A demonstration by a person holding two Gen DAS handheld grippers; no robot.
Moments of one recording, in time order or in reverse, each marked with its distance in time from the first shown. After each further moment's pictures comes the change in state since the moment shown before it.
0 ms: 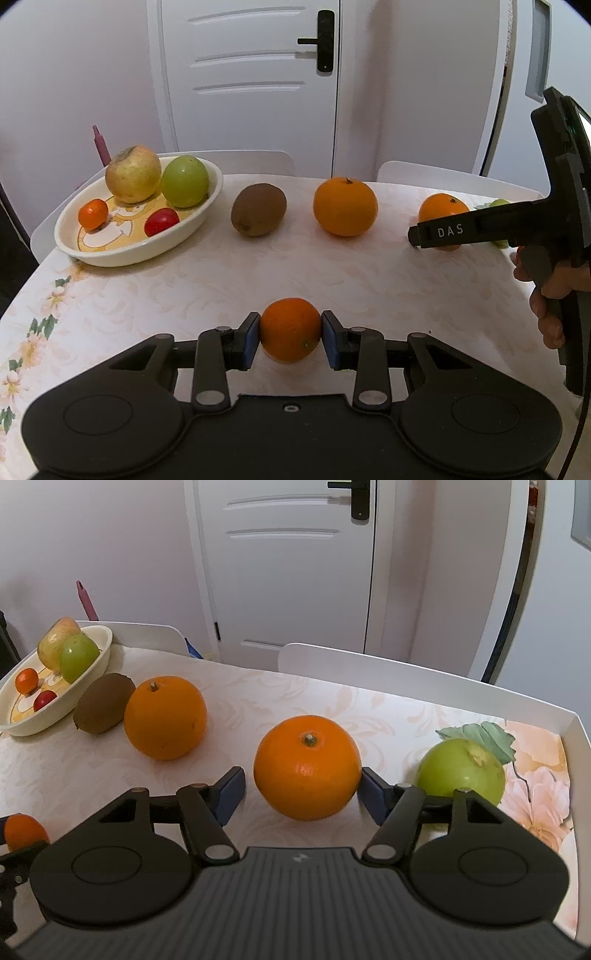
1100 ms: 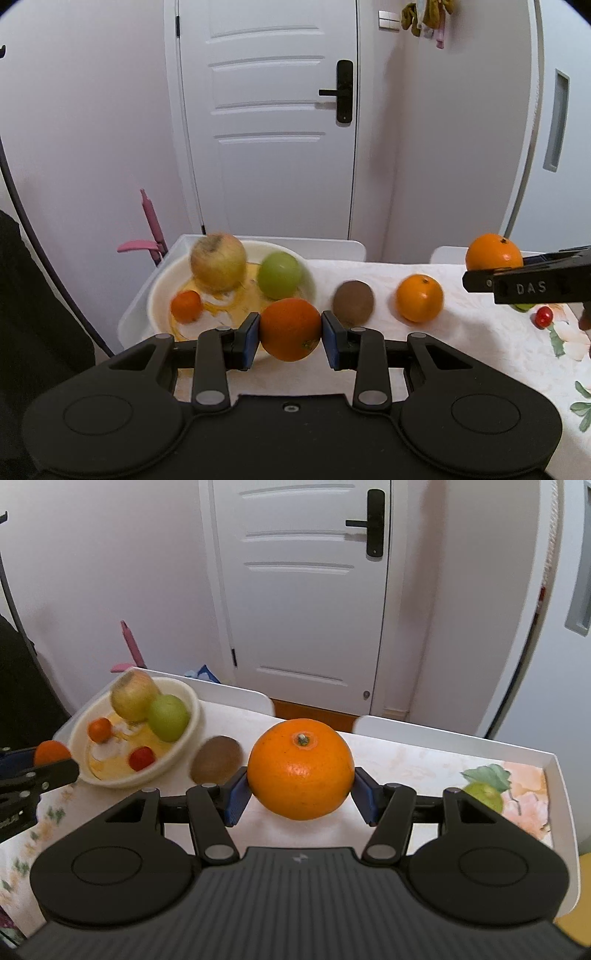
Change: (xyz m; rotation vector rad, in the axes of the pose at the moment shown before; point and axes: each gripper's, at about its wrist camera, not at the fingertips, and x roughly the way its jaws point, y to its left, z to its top) left arm -0.049 0.103 0.066 0.027 -0.119 -0.002; right arm -0.093 0.091 0.052 0.022 -0.056 0.009
